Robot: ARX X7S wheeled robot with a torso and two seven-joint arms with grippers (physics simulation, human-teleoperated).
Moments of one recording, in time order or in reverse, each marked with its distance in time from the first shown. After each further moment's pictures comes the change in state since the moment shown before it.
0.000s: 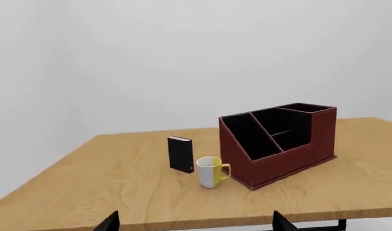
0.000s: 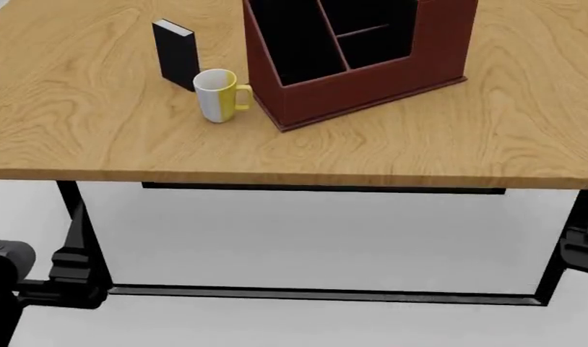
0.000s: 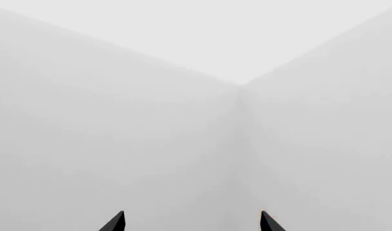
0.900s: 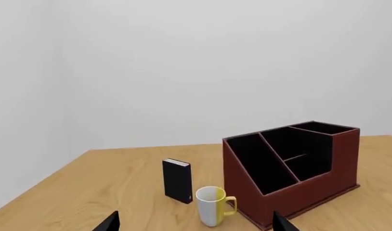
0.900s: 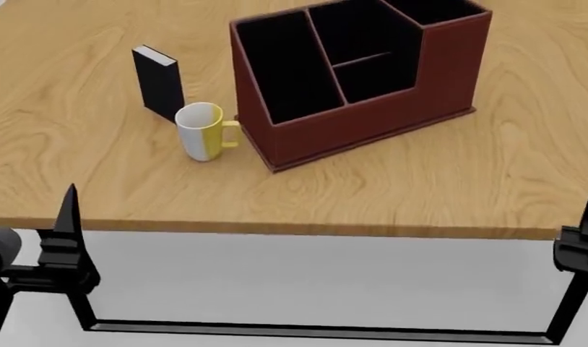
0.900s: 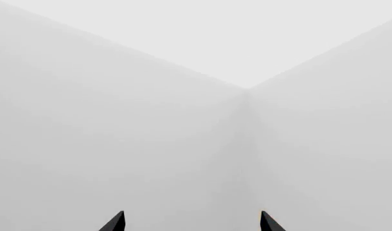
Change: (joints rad) left arm -0.029 -0.012 -0.009 0.017 -0.029 -0.002 -0.017; right arm -0.058 0.232 -0.075 0.004 0.096 -0.182 0.186
